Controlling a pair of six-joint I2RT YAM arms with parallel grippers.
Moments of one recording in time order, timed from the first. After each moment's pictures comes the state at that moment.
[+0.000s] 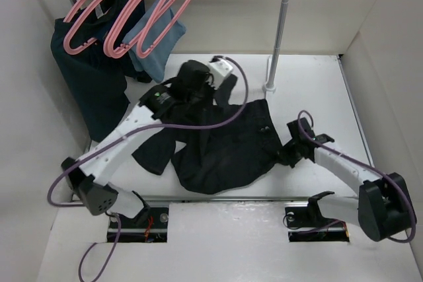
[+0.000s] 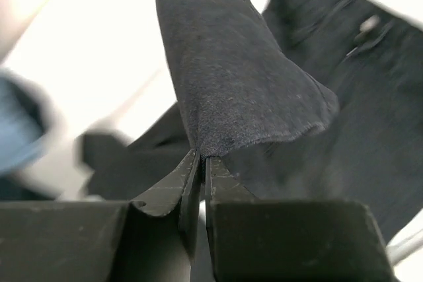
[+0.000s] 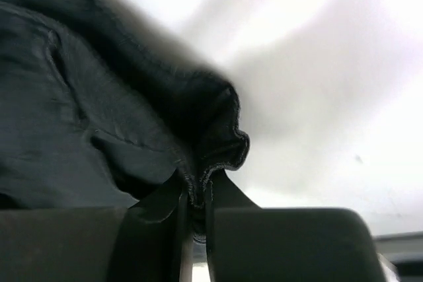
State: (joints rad) left arm -0.80 1.48 1.60 -0.77 -0.19 0.14; right arm 0.37 1.16 0.53 -0.58 -0.02 1.25
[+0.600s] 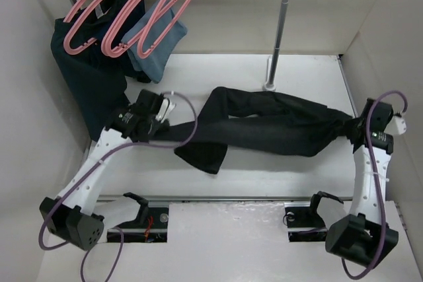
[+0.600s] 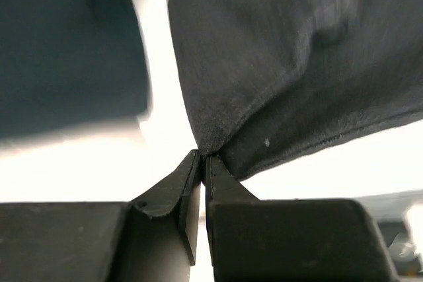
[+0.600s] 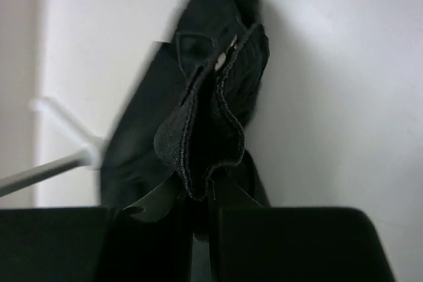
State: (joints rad) left arm -0.44 1.16 1.28 -1.12 -0.36 0.28; right arm -0.37 0.95 0.99 -0.70 0.22 0.94
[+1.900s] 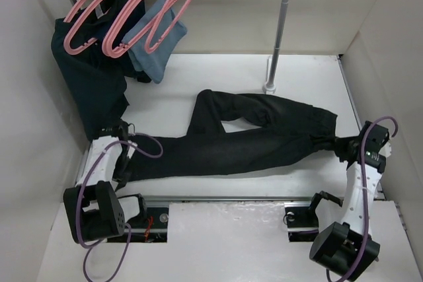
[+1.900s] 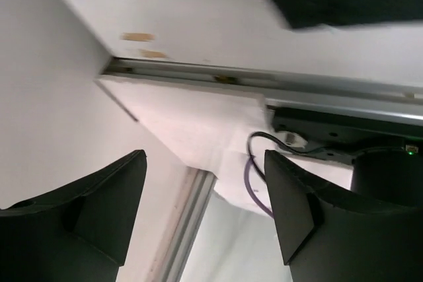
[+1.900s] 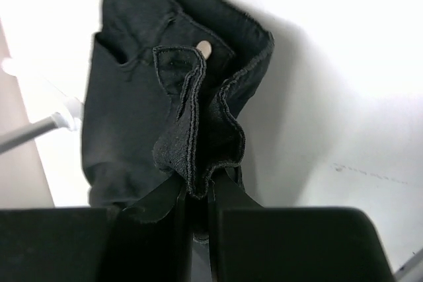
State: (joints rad) left arm 0.16 1.17 0.69 -1.18 -0.44 0.43; right arm -0.53 0.79 0.66 -0.72 -0.05 1.00
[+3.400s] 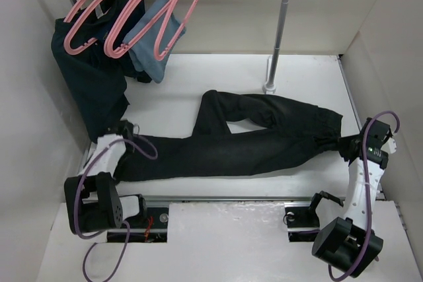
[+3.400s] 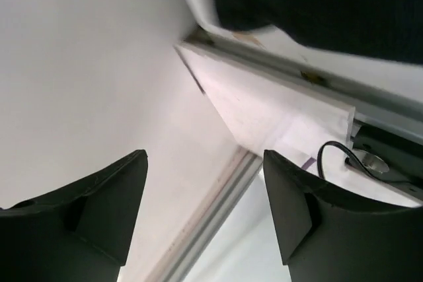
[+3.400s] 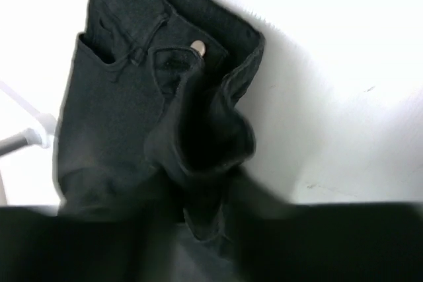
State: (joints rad) left arm 0.12 1.22 0.62 -1.07 -0.79 0.37; right arm -0.53 0.84 0.71 -0.73 0.03 0.91
